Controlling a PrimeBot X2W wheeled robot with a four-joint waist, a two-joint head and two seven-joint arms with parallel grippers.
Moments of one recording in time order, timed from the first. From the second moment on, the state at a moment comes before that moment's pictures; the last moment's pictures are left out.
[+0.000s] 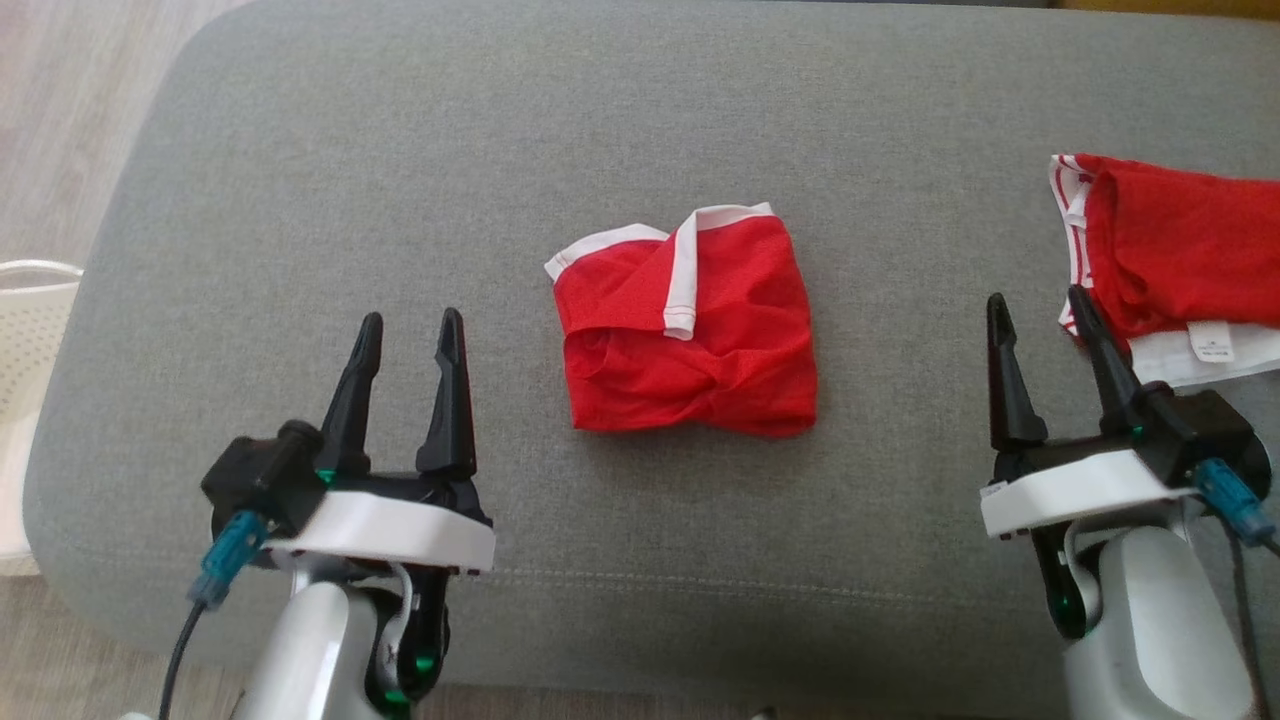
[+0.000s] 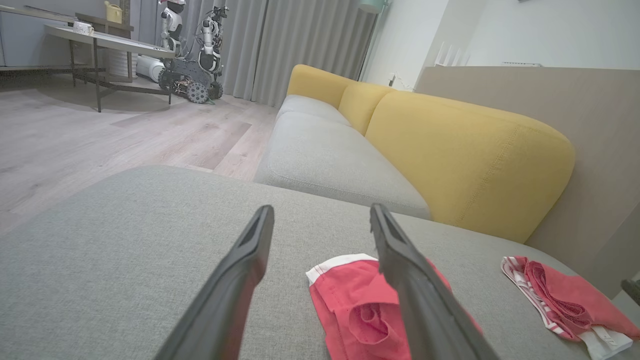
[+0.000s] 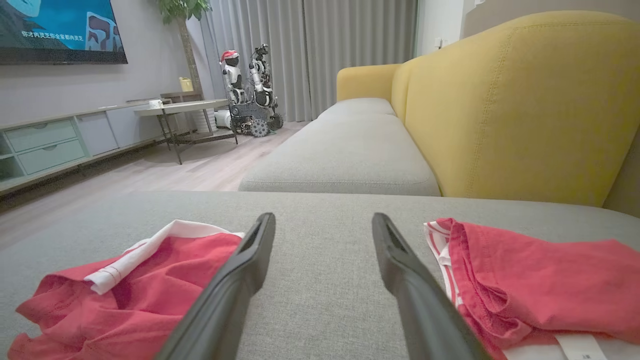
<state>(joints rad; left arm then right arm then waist) -0.12 0.04 -0.26 0.07 -0.35 0.06 -0.25 -0.24 -0.08 0.05 0.39 -0.01 0.12 -0.24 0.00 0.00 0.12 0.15</state>
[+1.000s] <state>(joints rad) -0.15 0.04 -0.32 0.07 -0.38 0.07 -0.25 -0.48 -0.13 0.39 0.70 0.01 0.12 -0.11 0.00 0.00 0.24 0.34</state>
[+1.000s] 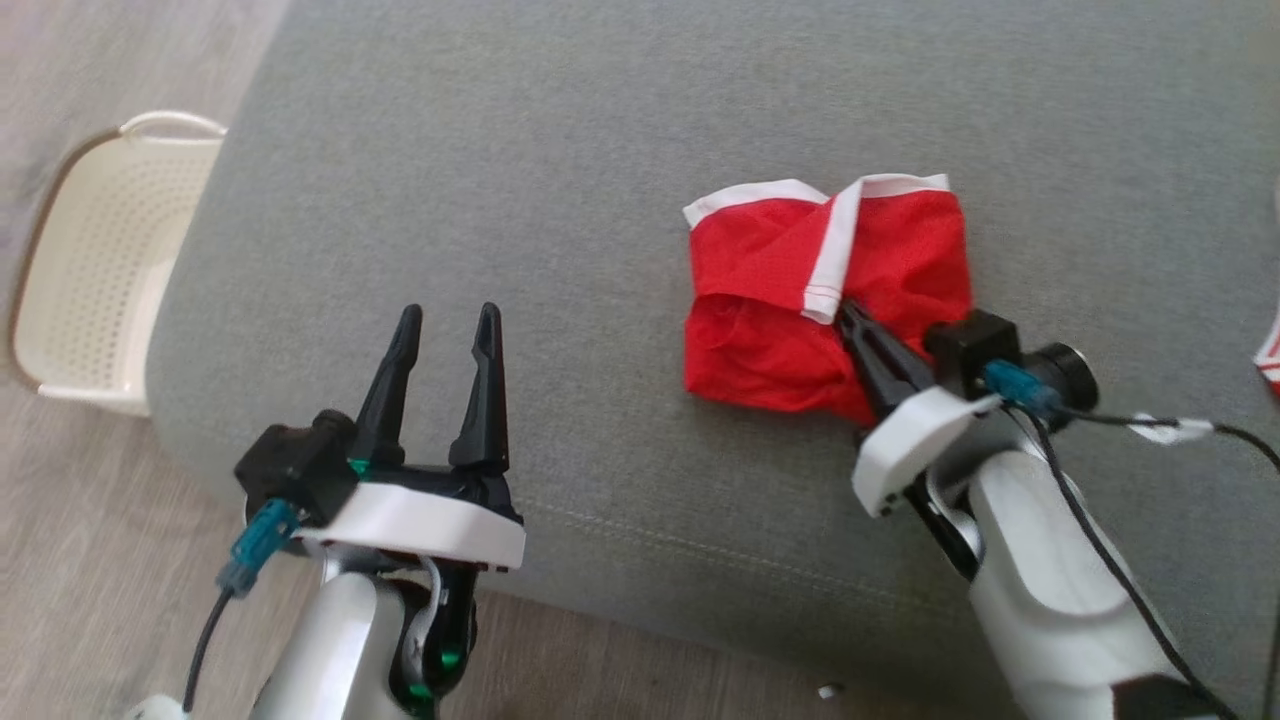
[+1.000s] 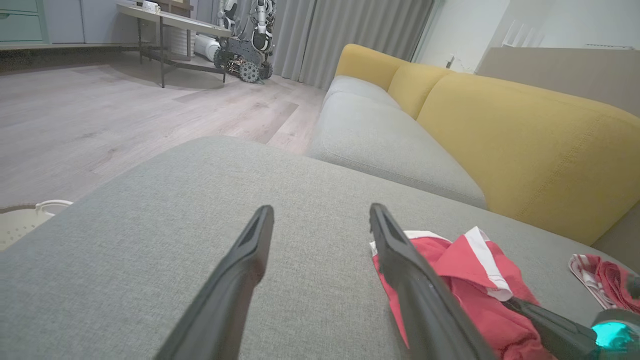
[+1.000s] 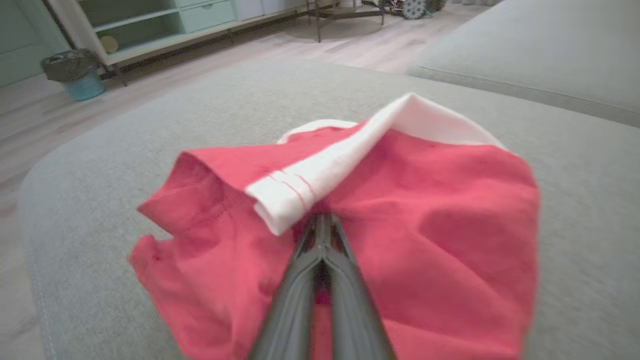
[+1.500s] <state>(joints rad) -0.17 0.04 -0.36 0.07 -0.41 0.09 -0.25 -0.73 -0.14 0.46 0.88 0.10 0.12 -0.13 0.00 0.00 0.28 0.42</state>
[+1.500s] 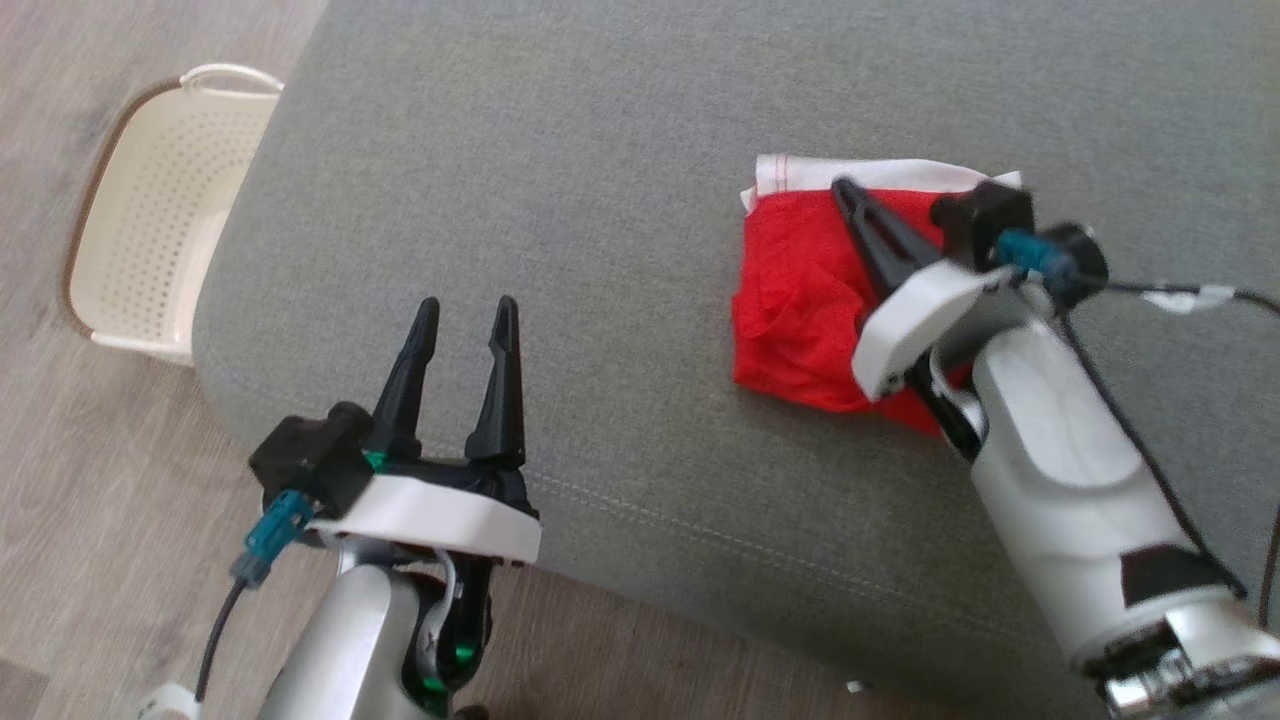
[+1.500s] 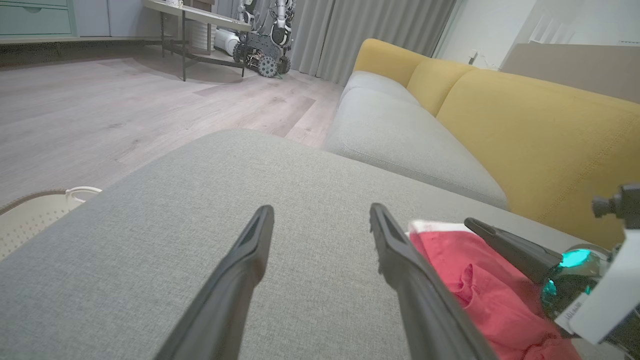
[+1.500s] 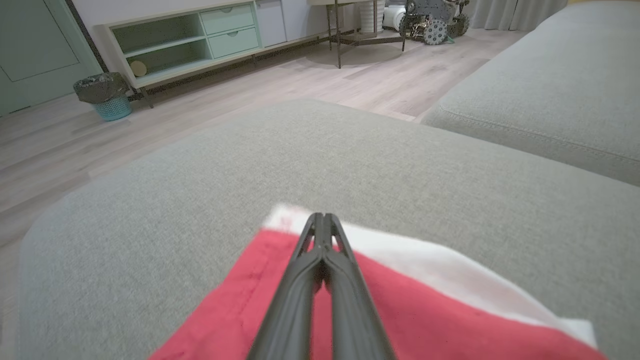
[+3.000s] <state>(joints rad) -0.12 0.04 -0.30 0.12 -0.36 0.07 -0.25 -0.60 -0.11 0.70 0.93 0.43 0.12 -0.23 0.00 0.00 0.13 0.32</state>
